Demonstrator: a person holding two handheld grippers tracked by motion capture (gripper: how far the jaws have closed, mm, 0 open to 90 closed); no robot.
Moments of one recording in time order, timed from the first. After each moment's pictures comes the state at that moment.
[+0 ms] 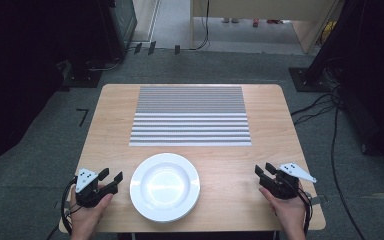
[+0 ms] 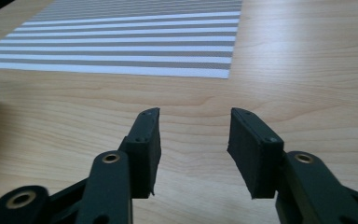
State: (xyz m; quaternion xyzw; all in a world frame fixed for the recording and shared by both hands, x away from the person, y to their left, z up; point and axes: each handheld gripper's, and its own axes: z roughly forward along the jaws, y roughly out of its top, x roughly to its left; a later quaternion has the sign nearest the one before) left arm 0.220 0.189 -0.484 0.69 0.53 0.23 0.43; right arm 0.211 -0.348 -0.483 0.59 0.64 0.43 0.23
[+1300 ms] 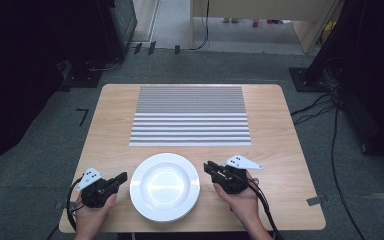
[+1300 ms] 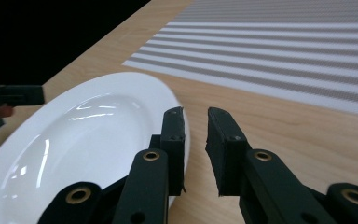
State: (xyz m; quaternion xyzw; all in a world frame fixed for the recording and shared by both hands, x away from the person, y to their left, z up) left arm 0.224 0.182 -0.487 0.72 0.49 0.13 0.48; right arm 0.233 -0.220 -0.465 0.48 0.70 0.51 0.11
